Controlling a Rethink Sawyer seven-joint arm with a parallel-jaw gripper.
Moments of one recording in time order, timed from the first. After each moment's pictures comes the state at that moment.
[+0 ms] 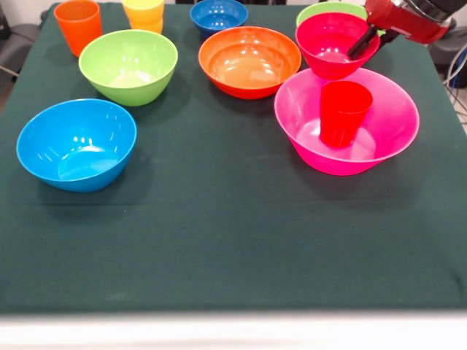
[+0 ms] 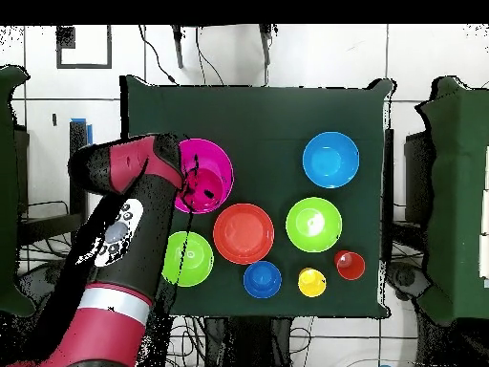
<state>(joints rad) 0.36 -0.26 -0.45 1.11 0.06 1.05 1.85</state>
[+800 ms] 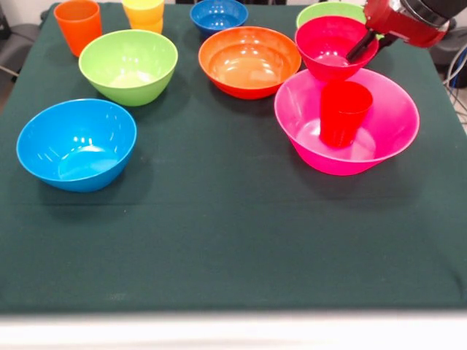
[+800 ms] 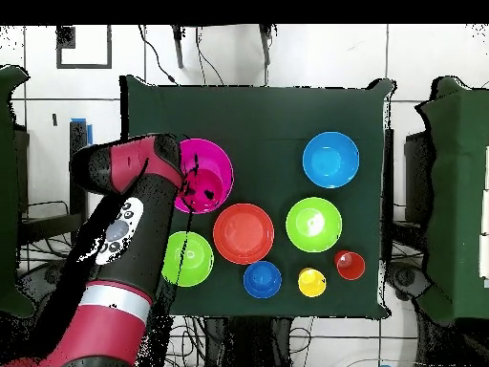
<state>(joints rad) 0.36 -0.25 -0.45 1.10 0.06 1.05 1.85</state>
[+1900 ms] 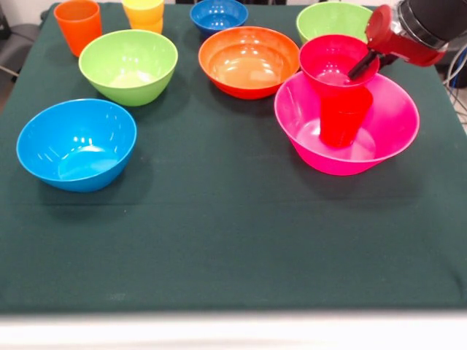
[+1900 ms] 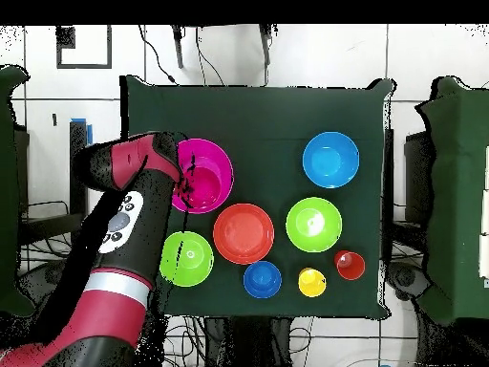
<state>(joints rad) 0.37 -0.19 -0.45 1.05 0.08 1.05 1.85</state>
